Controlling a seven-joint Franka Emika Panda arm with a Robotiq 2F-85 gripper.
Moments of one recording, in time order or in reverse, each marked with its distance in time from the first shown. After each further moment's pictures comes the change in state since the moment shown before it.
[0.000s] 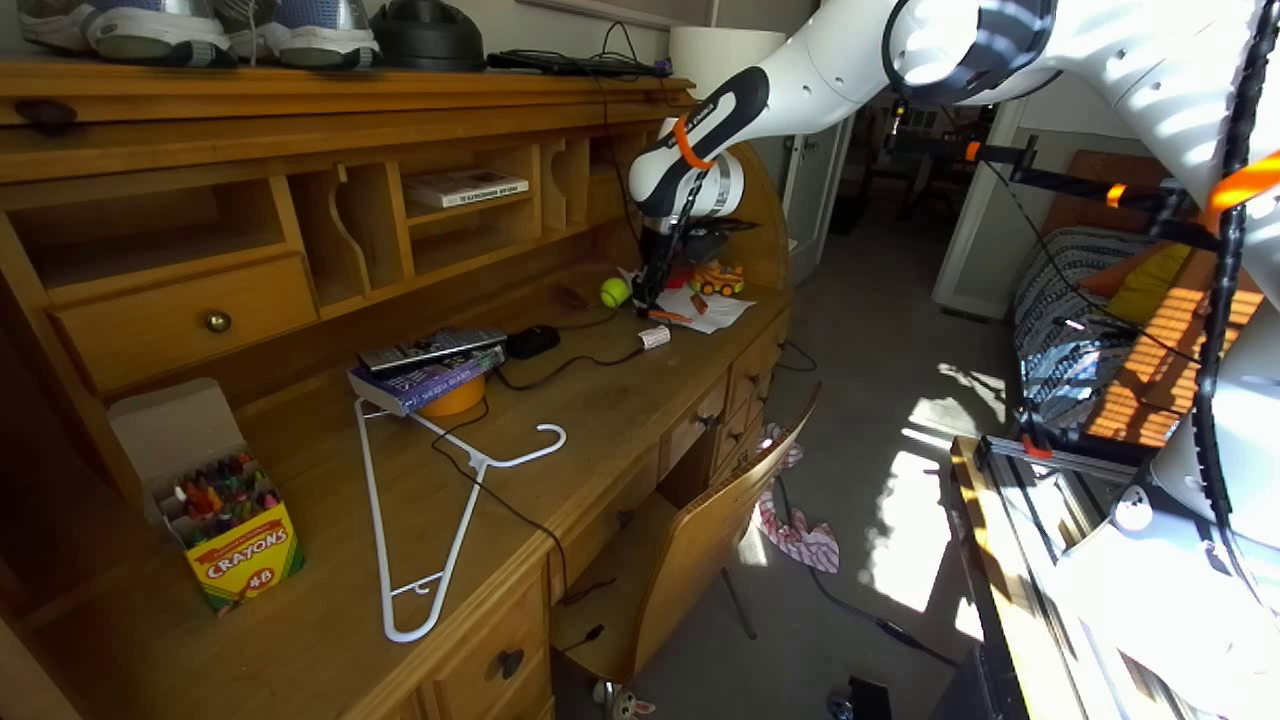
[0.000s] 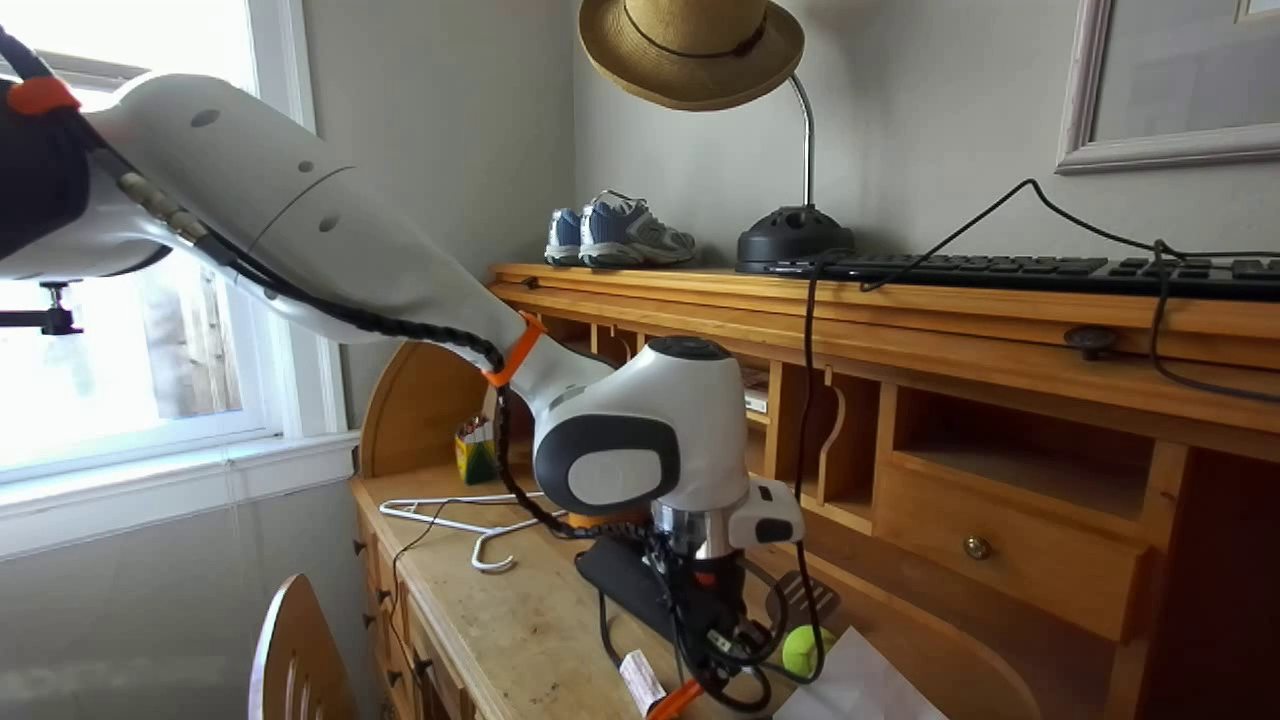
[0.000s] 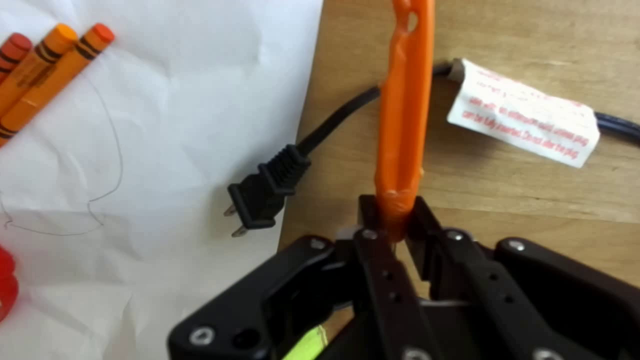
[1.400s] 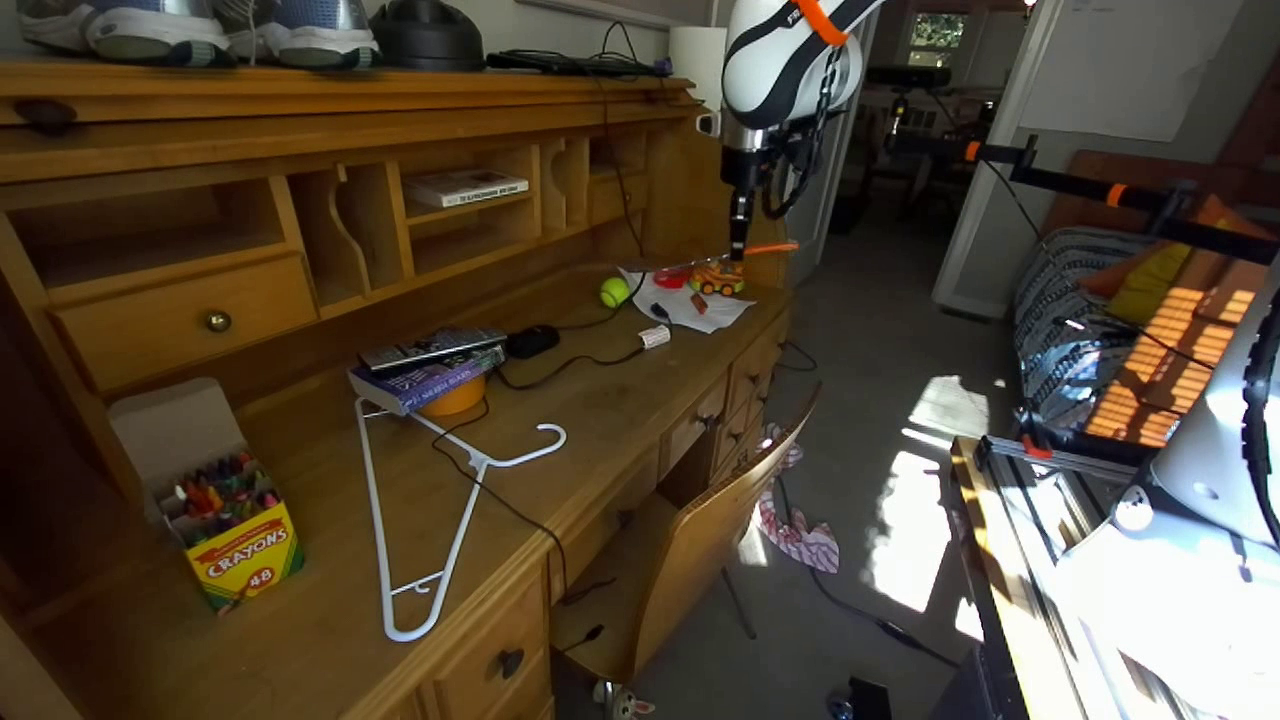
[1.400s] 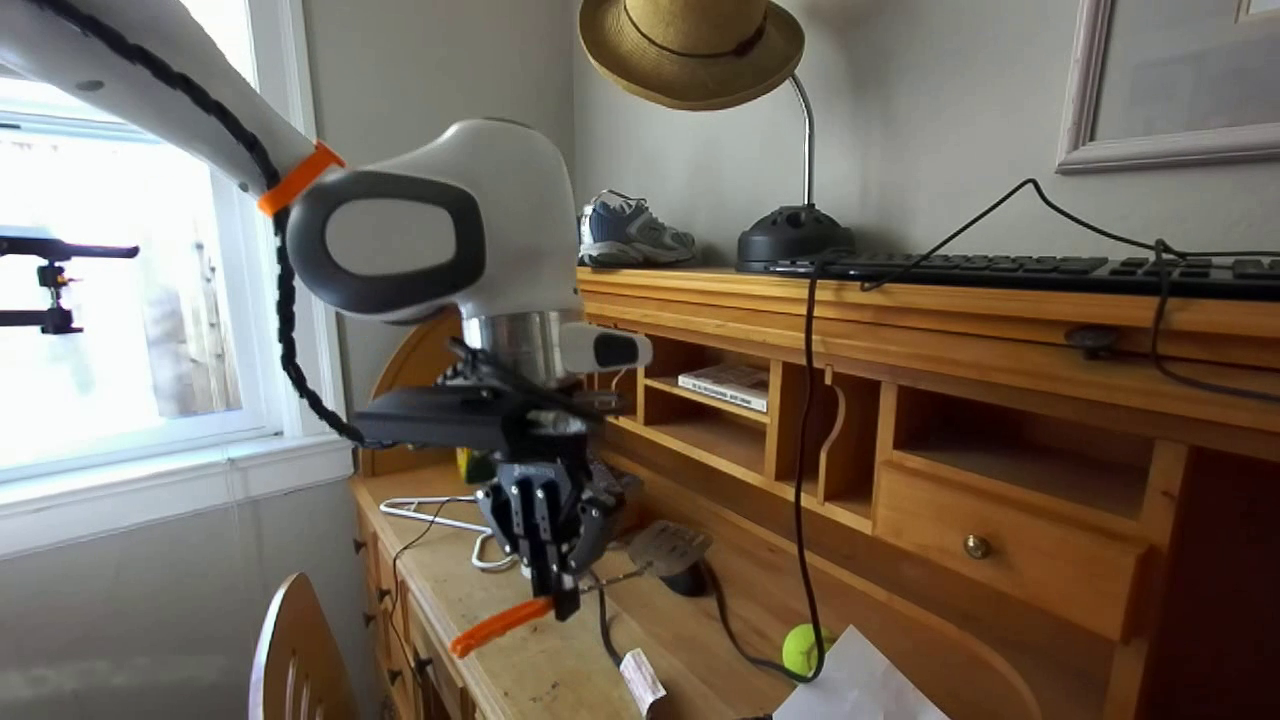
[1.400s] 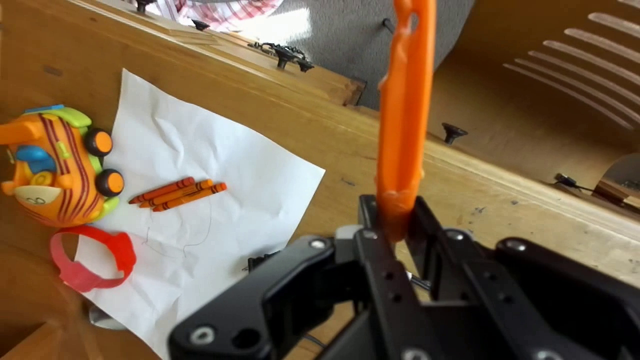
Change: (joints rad) arm 0.134 -0.665 -0.161 -0.678 -0.287 -0.039 -0.101
